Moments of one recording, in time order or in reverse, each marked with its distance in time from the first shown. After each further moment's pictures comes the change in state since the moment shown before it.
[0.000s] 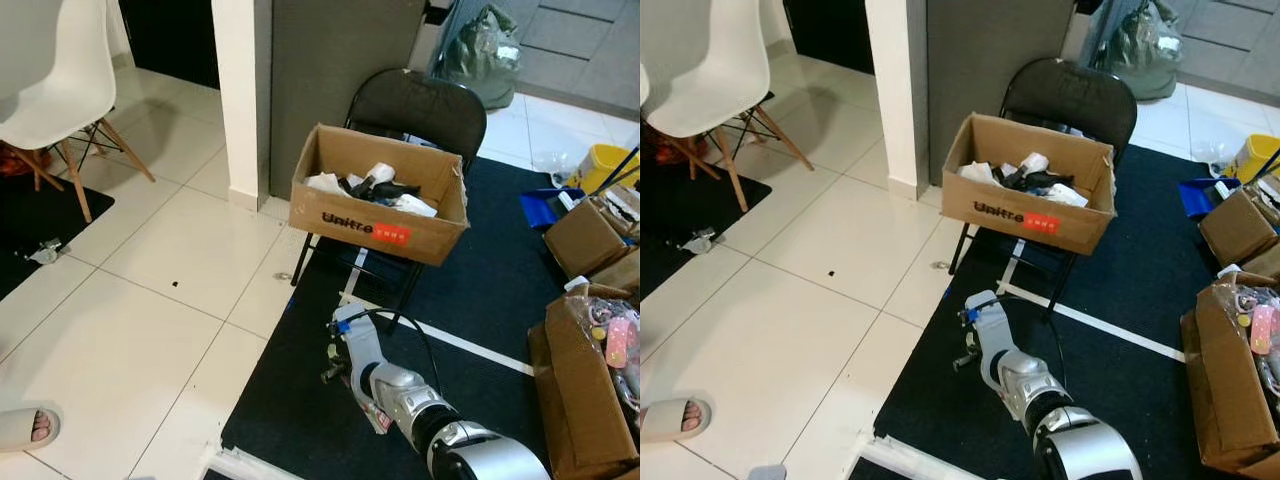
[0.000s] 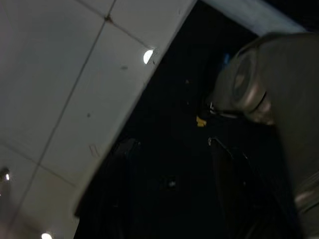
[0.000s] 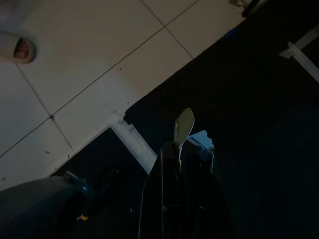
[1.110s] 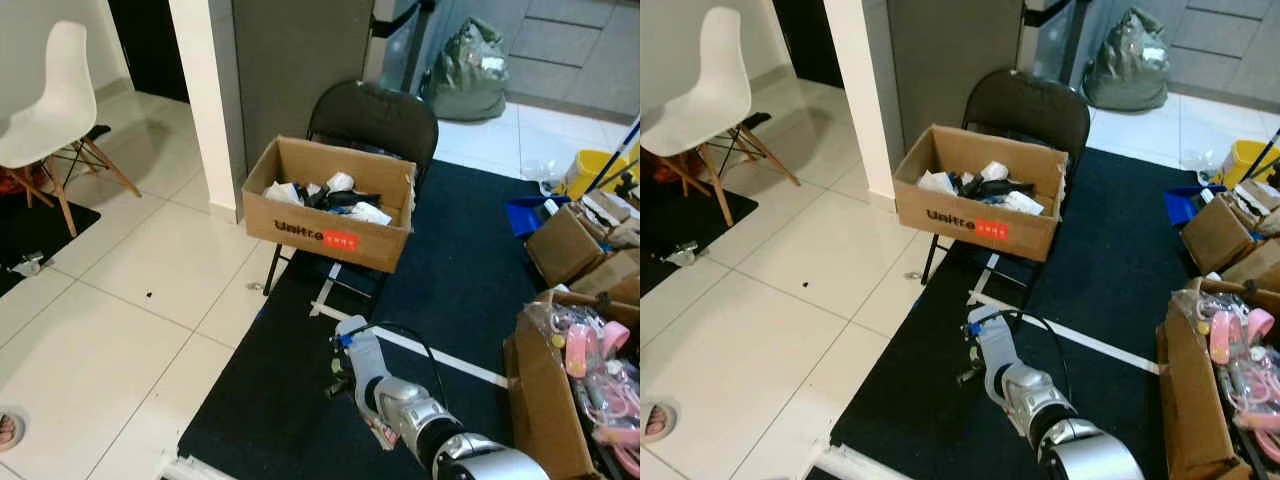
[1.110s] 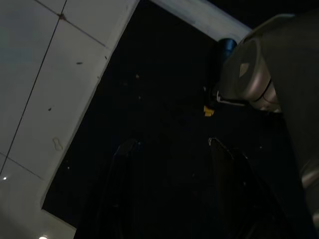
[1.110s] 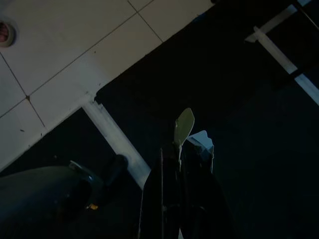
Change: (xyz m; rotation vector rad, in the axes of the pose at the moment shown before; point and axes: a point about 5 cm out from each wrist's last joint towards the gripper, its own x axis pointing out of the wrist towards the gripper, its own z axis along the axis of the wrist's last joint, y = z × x) left arm 0.000 -0.004 0.001 0.009 -0.005 -0.014; right arm -0.001 0.001 -0.008 -0.009 0.023 0.008
